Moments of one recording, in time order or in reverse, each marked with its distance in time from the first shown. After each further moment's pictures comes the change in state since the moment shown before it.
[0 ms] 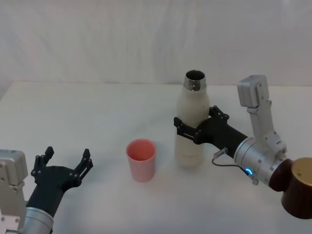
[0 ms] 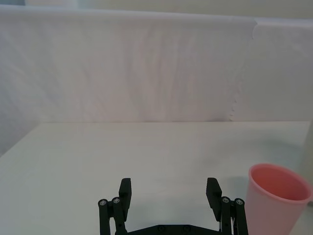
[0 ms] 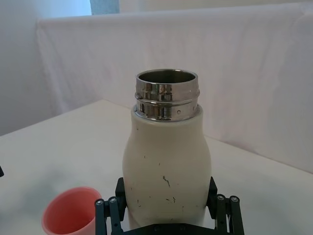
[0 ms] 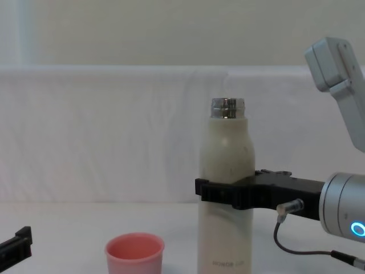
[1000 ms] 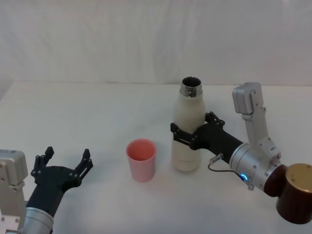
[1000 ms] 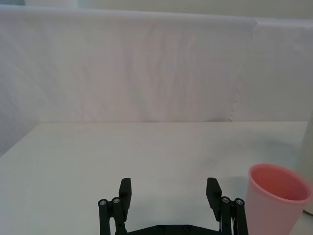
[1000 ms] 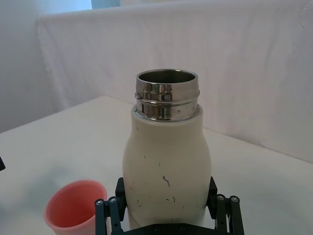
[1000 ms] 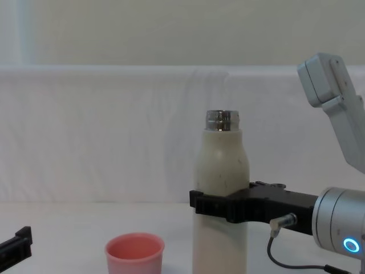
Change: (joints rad) left arm 0.000 0.000 0.000 0.000 0.000 0.000 0.000; right arm 0.011 0.034 -0.064 0.033 0.060 -0.035 -0.048
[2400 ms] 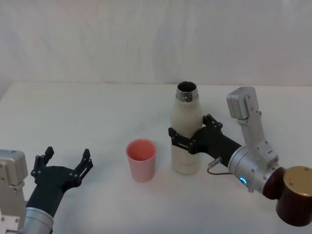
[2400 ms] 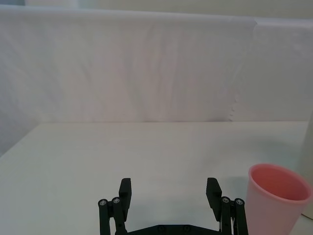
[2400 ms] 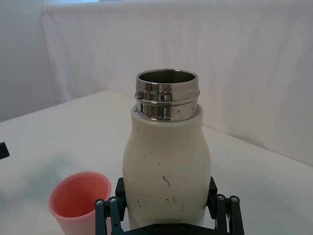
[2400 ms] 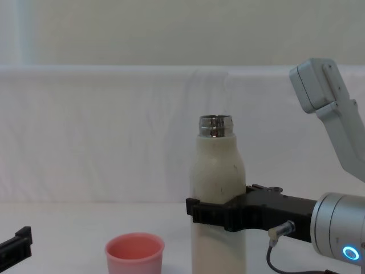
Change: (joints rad) left arm 0.000 0.000 0.000 0.000 0.000 0.000 0.000; right arm 0.005 0.030 -0.040 -0.002 -0.012 -0.019 -0.011
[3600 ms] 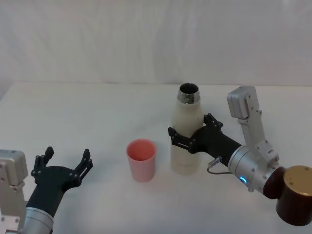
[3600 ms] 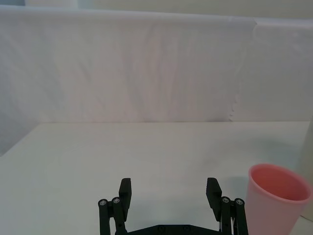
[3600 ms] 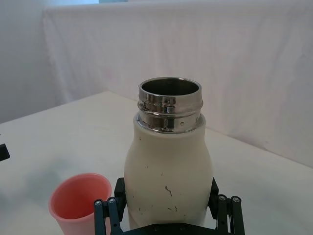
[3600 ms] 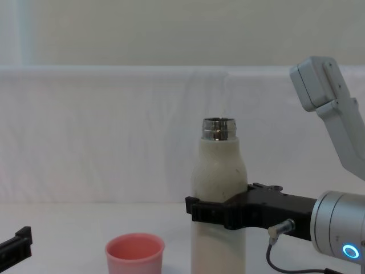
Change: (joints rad) left arm 0.000 0.000 0.000 0.000 0.000 0.000 0.000; right arm 0.000 -0.001 0.002 -0.002 0.000 0.001 0.001
